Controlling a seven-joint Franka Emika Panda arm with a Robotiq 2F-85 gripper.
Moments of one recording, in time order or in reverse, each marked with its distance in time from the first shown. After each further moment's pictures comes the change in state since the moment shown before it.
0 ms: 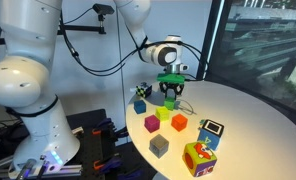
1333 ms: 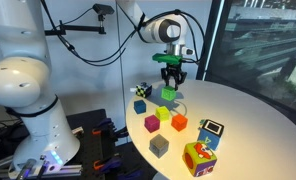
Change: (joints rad) arm -0.007 -0.227 -0.033 -0.009 0.000 -0.321 0.340
